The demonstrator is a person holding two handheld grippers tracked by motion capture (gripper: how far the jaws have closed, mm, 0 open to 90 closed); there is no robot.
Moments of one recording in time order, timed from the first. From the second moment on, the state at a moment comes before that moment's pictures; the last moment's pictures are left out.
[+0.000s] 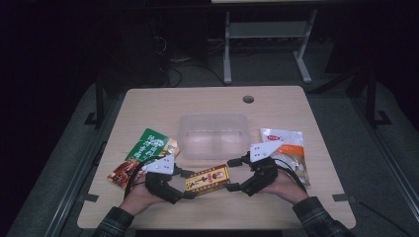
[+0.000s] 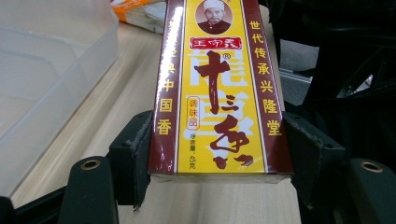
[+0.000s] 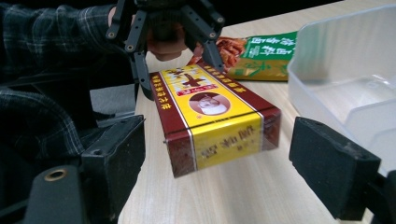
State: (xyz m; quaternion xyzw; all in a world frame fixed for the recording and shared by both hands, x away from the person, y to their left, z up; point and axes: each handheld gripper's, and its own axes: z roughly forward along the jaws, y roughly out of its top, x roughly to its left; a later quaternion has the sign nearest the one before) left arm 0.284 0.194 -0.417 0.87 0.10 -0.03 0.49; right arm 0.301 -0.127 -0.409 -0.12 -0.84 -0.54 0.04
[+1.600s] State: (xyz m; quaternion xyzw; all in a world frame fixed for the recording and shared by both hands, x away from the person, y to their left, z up) left arm 0.283 0.170 -0.435 0.88 0.09 -0.06 0.46; right arm 0.295 -0.109 -0.389 -0.09 -0.82 -0.57 0.03
